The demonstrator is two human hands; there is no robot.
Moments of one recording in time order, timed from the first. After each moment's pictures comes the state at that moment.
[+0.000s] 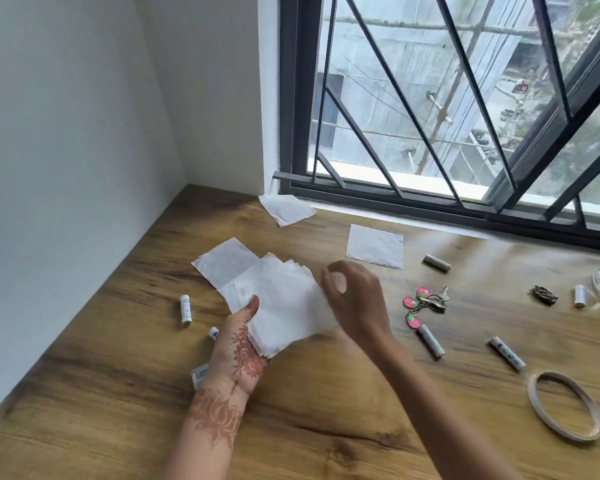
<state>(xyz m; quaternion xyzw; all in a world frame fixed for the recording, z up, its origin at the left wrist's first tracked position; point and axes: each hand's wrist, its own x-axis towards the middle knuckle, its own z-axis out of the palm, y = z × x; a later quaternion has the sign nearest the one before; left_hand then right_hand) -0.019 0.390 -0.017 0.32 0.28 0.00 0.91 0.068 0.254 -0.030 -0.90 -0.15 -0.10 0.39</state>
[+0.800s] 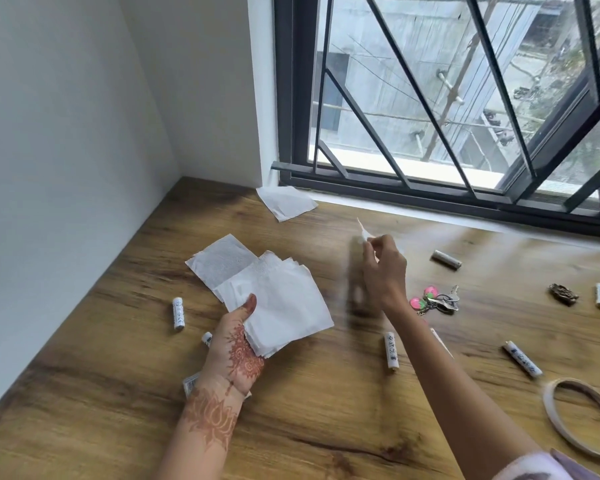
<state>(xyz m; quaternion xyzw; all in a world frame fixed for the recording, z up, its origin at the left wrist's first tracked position) 0.002 0.395 -0.031 0.31 0.29 -0.01 0.91 0.152 0.226 -0.067 -0.88 -0.01 -0.11 0.46</state>
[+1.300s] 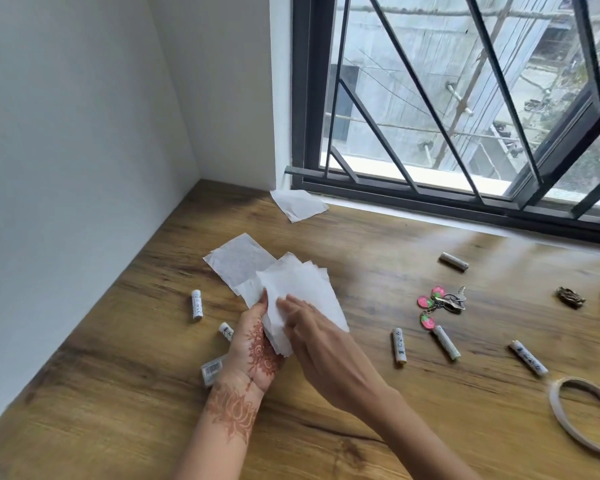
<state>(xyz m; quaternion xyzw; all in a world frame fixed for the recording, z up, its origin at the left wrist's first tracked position) -0.012 0.385 -0.022 0.26 0.25 -0.04 0.93 0.010 0.269 -0.049 -0.84 -0.42 -0.03 0.34</state>
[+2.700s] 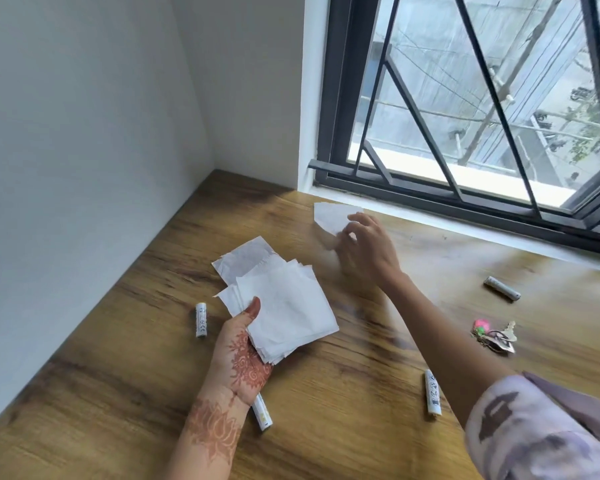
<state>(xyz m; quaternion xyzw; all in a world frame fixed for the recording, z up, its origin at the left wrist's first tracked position) 0.016 0.422 -0.040 0.25 0.31 0.04 0.92 0.227 0.297 -0.083 -0.92 -0.28 -0.10 0.26</state>
